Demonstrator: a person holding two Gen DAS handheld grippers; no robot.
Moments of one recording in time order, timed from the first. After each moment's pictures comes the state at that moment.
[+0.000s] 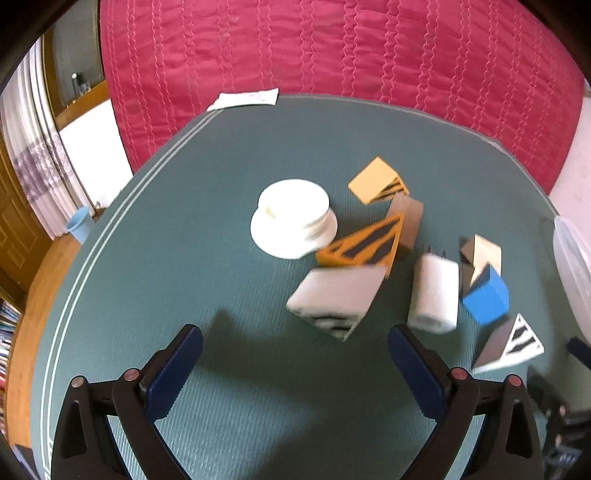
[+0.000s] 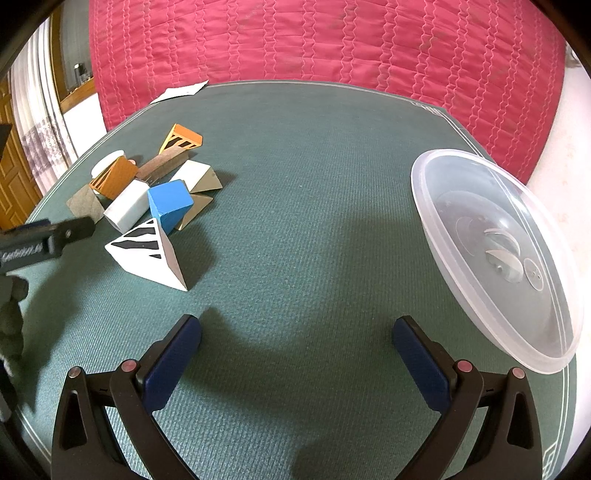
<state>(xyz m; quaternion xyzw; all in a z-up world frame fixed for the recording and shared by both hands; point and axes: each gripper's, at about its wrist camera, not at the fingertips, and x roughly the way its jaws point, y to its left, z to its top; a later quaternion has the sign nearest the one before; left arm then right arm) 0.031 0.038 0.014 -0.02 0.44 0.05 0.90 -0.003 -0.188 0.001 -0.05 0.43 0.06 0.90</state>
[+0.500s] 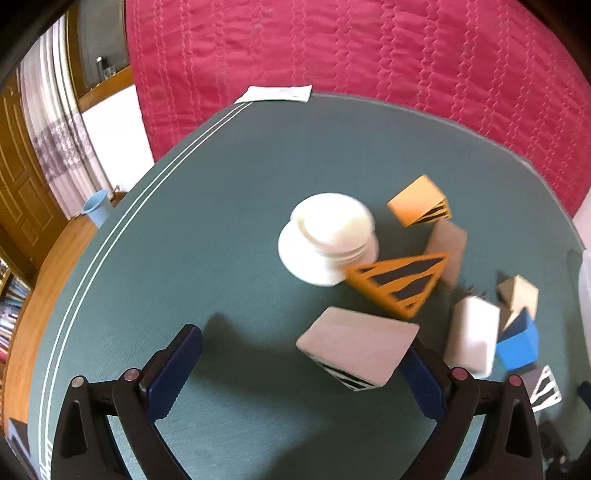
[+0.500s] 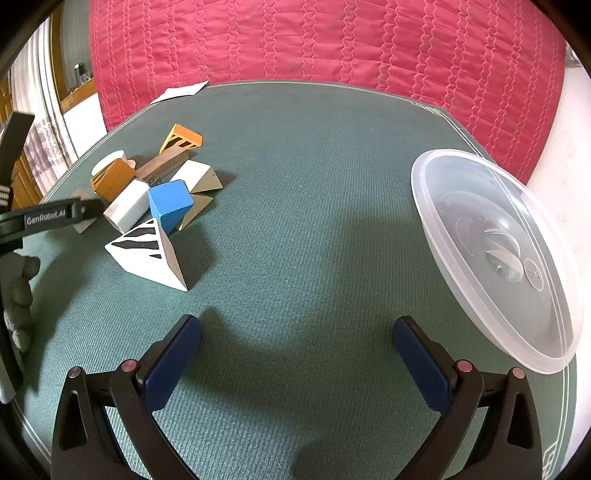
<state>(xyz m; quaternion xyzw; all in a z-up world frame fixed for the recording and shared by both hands) 0.052 0.058 0.007 -0.05 0.45 0.10 0.89 -0.003 -0.187 0.001 -0.05 0.43 0.06 0.90</state>
